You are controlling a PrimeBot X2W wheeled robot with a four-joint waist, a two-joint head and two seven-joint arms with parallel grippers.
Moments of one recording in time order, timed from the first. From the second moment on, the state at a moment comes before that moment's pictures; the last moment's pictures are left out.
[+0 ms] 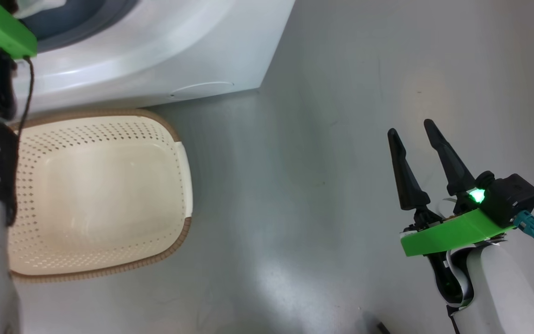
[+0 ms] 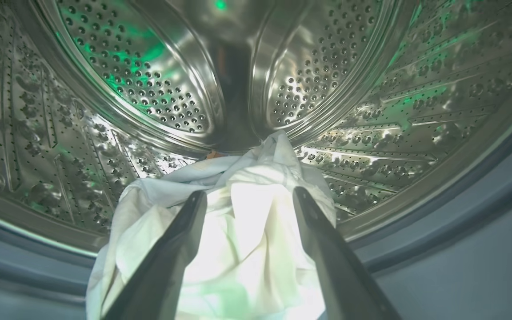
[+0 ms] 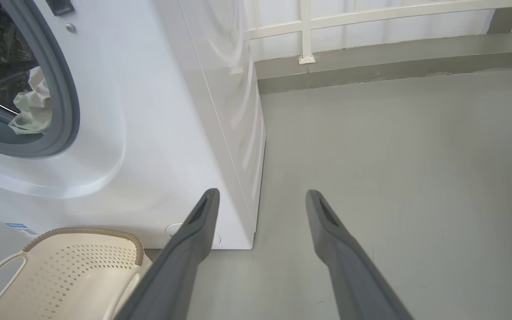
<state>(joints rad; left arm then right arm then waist) -1.25 0.21 -0.12 1.02 -0.38 -0.12 -0.26 -0.33 -0.09 0.10 0.12 0.29 0.13 -0.26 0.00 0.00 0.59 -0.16</state>
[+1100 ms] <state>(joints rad) -0.53 0.11 0.03 0.53 -0.28 -0.13 -0.26 -0.21 -0.17 0.06 0.15 0.29 0.13 -0.26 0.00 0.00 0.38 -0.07</state>
